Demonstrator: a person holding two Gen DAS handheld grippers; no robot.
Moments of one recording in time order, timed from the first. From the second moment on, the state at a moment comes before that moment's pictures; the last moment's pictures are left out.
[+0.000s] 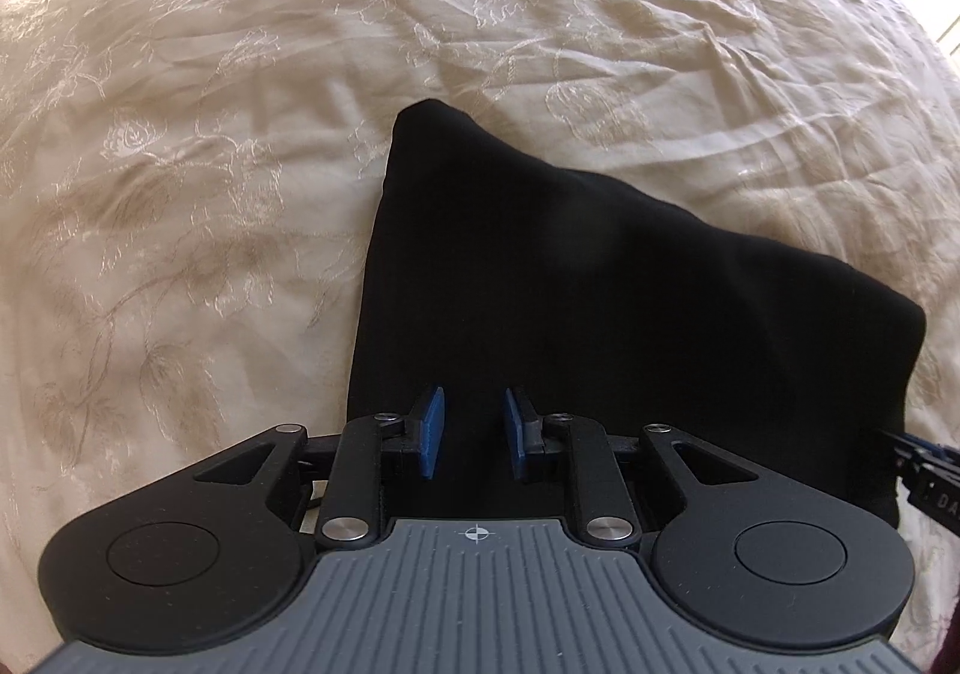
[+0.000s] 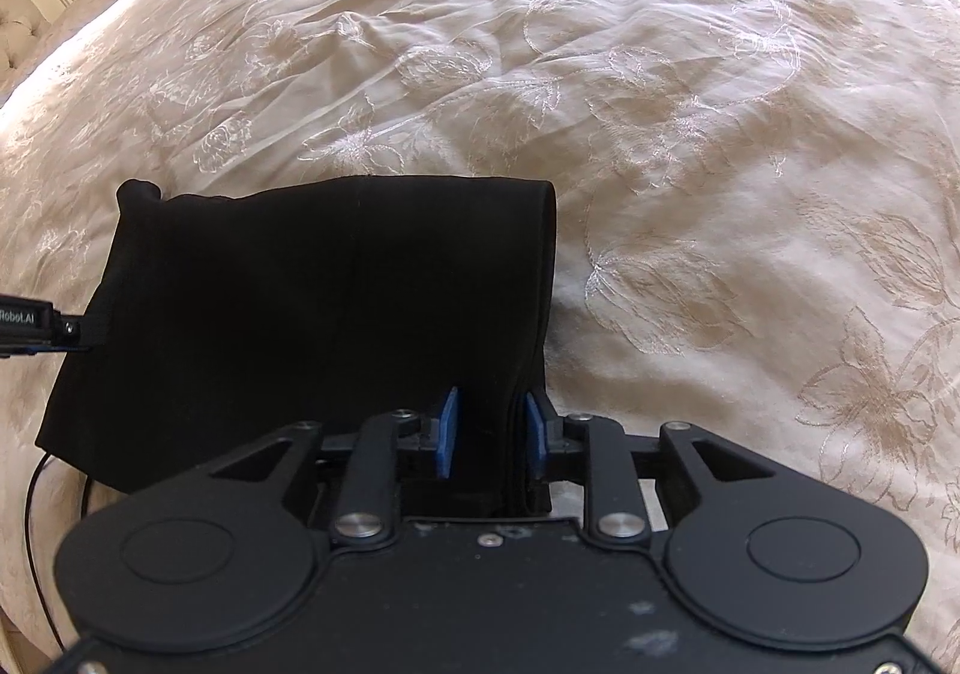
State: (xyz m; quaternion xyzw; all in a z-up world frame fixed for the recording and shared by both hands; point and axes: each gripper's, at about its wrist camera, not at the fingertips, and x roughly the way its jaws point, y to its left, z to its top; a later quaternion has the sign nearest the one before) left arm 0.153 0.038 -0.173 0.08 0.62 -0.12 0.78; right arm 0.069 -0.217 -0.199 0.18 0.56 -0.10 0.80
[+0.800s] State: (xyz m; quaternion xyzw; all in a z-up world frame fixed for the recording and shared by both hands) left arm 0.072 0.093 -0.168 0.09 0.59 -0.13 0.79; right arm 0.061 -0.217 -0.197 0.19 0.55 -0.09 0.81
